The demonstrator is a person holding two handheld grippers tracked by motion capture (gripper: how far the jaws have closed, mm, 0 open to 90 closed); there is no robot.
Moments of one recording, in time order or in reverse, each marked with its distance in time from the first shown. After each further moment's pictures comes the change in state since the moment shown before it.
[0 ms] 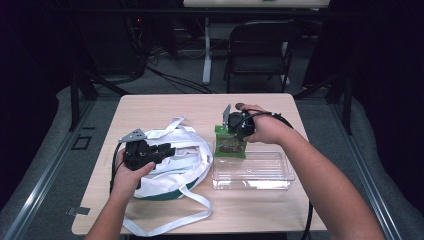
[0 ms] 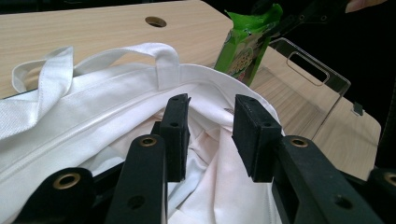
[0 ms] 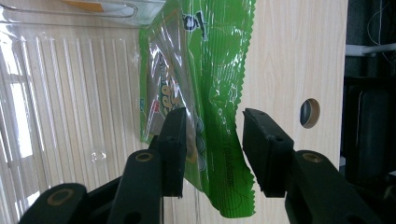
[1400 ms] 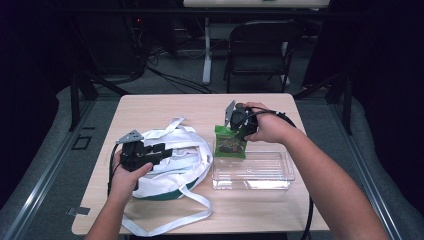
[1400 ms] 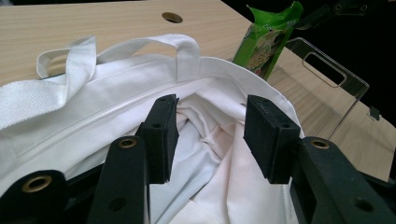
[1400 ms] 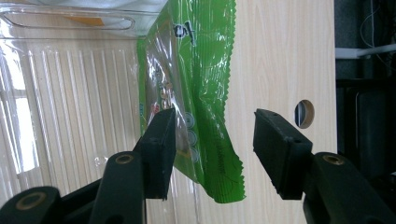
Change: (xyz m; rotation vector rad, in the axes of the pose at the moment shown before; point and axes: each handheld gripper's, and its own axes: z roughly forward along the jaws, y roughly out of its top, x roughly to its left) left arm 0.006 -0.007 -0.004 -0.001 0.049 -0.035; right arm -0.003 -0.005 -0.012 -0.046 -0.012 0.037
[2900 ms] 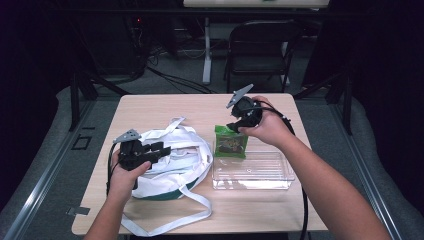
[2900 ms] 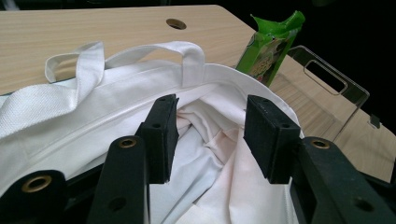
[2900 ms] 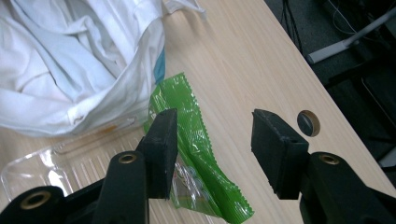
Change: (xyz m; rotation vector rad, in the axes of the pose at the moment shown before) left arm 0.003 0.001 -0.003 -0.025 0.005 -0.017; right arm -0.006 0.000 -0.031 -0.240 -0.021 0.413
